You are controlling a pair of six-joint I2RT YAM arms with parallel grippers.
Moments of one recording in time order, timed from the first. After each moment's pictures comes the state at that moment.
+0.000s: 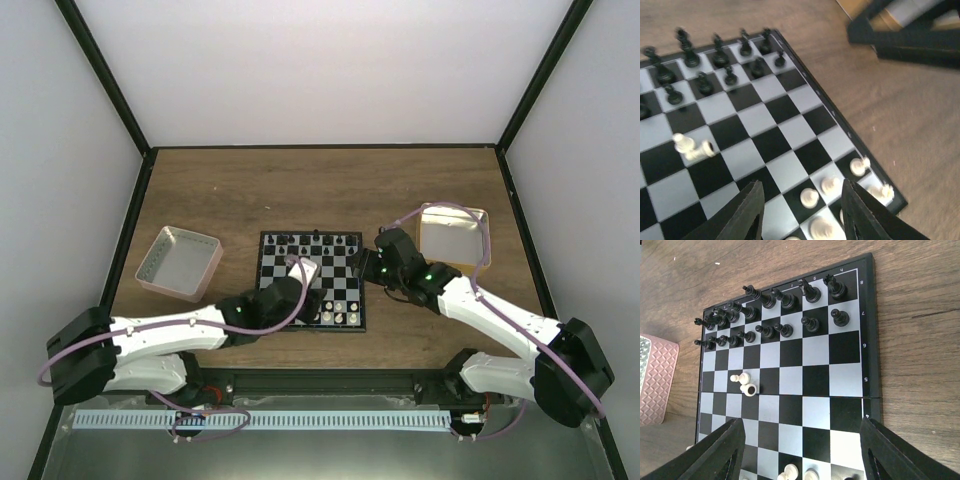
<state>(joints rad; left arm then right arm) -1.14 1.21 0.55 0.02 -0.30 -0.47 0.70 1.15 0.71 -0.31 0.03 0.85</state>
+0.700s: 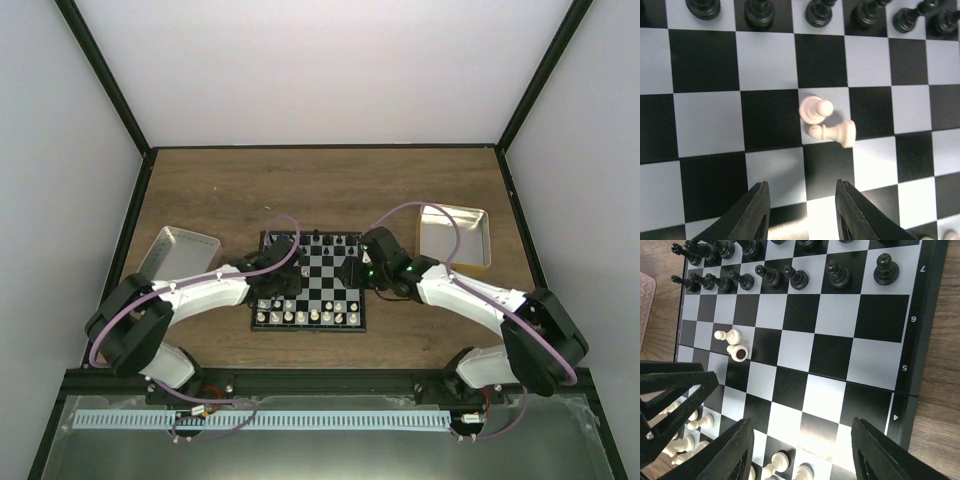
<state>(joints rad) -0.79 1.49 0.77 -0.31 -0.09 -0.73 0.70 1.34 0.73 -0.26 -0.14 0.70</state>
